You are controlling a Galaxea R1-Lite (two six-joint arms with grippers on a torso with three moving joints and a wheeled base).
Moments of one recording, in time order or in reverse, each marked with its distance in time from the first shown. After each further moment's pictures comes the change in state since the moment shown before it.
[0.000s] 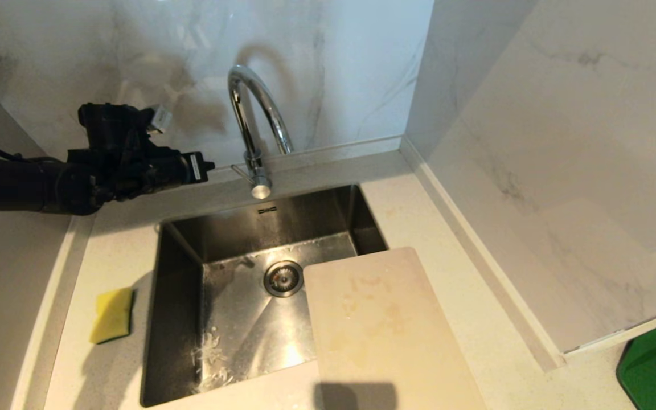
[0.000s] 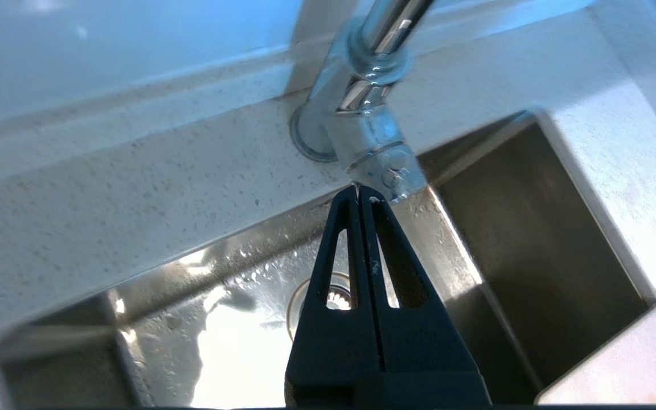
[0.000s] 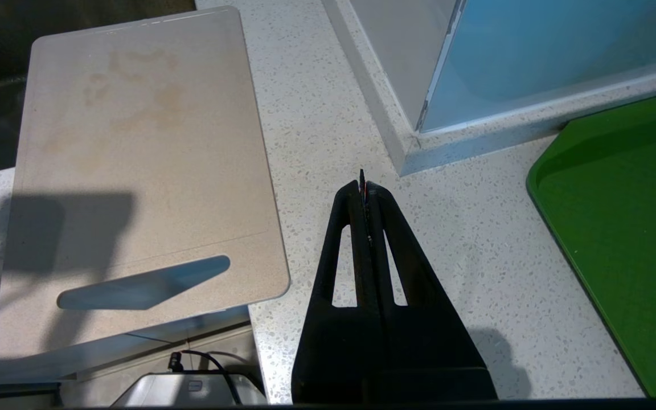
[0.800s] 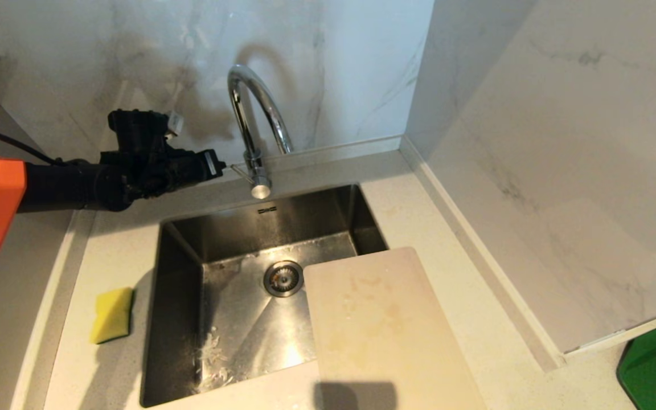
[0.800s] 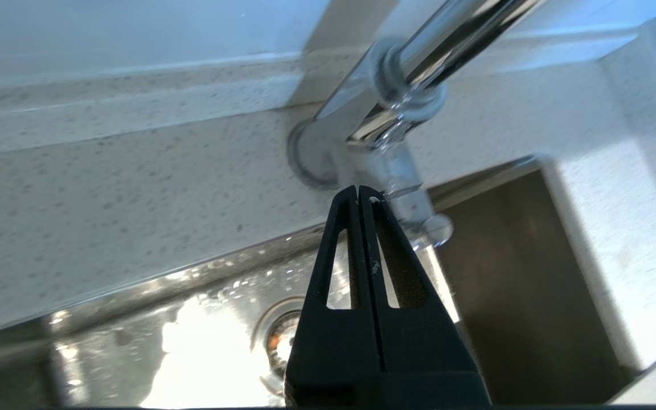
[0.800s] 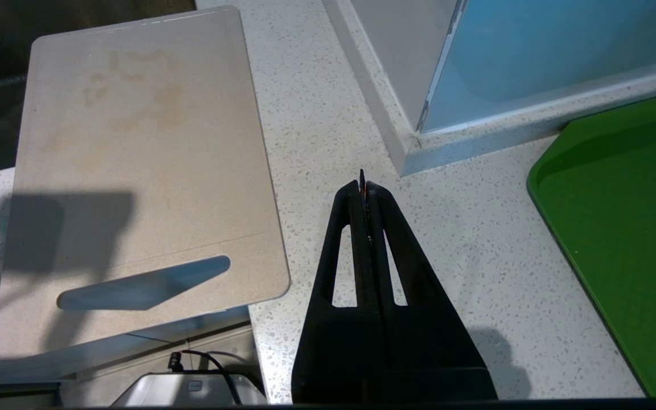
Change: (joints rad) left arm -0.016 0.141 -0.204 0.049 0.029 -0.147; right arm 0.000 0.000 0.000 0.000 0.000 0.000
